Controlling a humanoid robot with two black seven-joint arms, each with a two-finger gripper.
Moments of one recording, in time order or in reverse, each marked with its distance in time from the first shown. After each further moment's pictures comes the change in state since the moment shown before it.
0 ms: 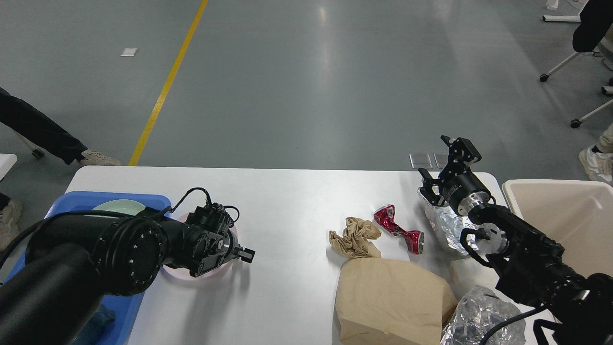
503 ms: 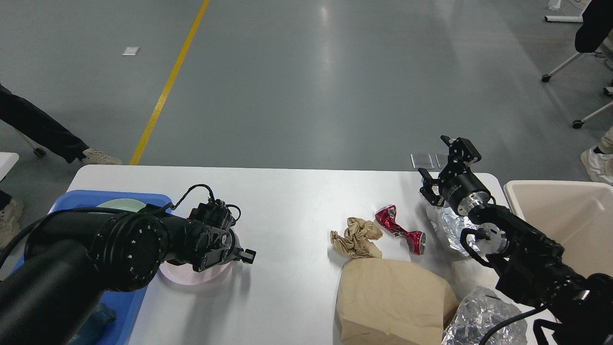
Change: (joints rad) left arm -0.023 0.000 -0.025 0.000 -0.020 -0.063 0.020; right arm 0.000 0.000 0.000 0.000 0.000 0.000 0.000
